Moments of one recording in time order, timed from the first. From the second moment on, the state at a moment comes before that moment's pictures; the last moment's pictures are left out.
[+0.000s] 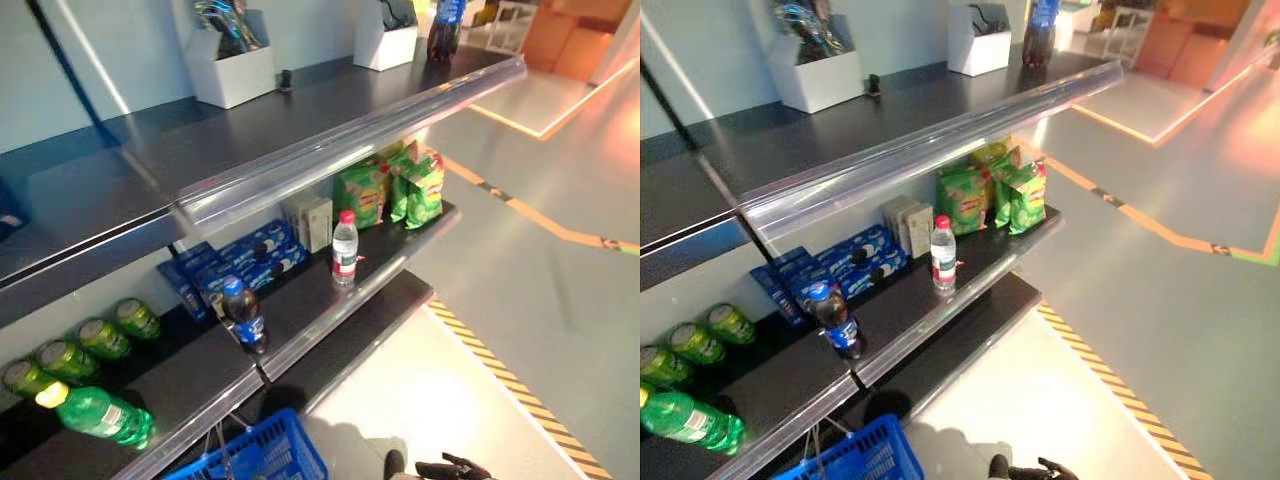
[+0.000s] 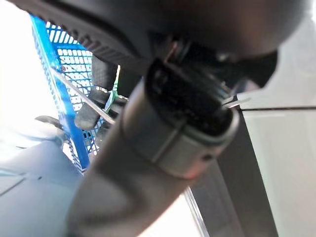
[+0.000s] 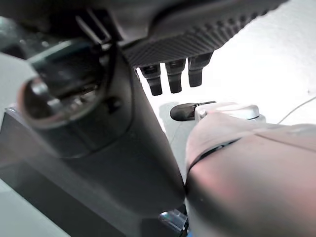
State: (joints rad) left arm 0.04 0.29 -0.11 1.33 -0.20 -0.14 -0.17; right arm -0.06 -0.25 0.00 1.35 0.15 -0.01 0.10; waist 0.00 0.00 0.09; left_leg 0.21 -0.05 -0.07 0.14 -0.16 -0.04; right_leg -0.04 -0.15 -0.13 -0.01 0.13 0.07
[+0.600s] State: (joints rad) left arm -0.06 0.21 -0.13 1.20 -0.26 -0.16 -0.20; right arm -0.07 -0.29 0.05 1.31 0.12 0.01 0.08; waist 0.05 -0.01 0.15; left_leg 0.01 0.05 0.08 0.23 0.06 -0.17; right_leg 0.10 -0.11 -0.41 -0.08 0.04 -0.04
